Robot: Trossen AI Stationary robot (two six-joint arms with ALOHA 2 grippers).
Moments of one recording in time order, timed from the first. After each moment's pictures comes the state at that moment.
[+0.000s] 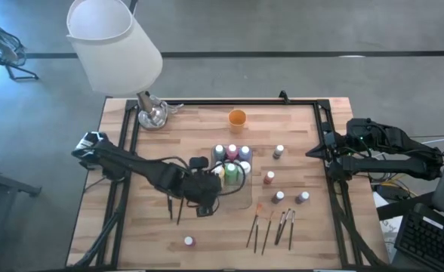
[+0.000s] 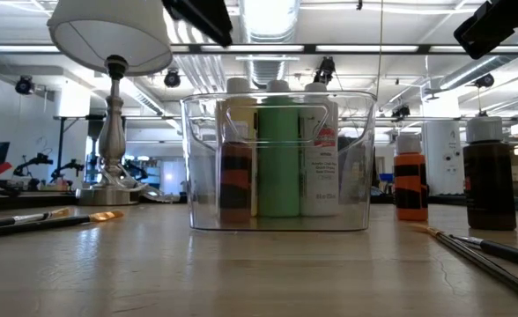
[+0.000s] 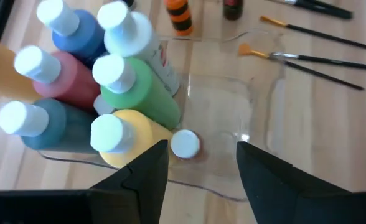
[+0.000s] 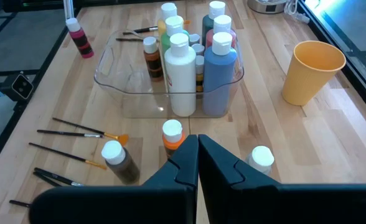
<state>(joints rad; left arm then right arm) -0.39 1.66 1.55 -0.90 -0.40 -0.36 -0.17 0.42 0.79 -0.94 -0.18 0.00</state>
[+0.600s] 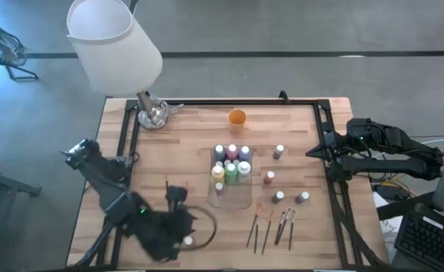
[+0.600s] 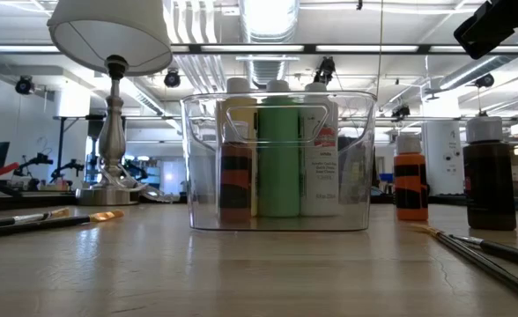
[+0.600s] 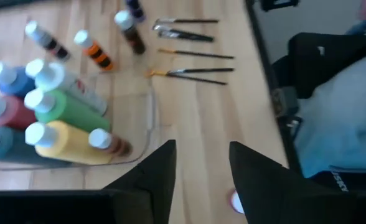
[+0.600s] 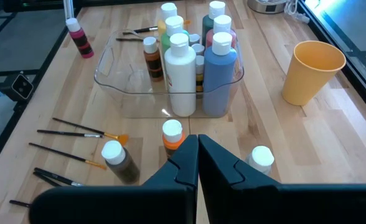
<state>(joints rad) -0.75 1.66 1.84 -1.13 -0.48 -0.48 -0.17 0.42 0.79 -0.94 -0.18 0.00</state>
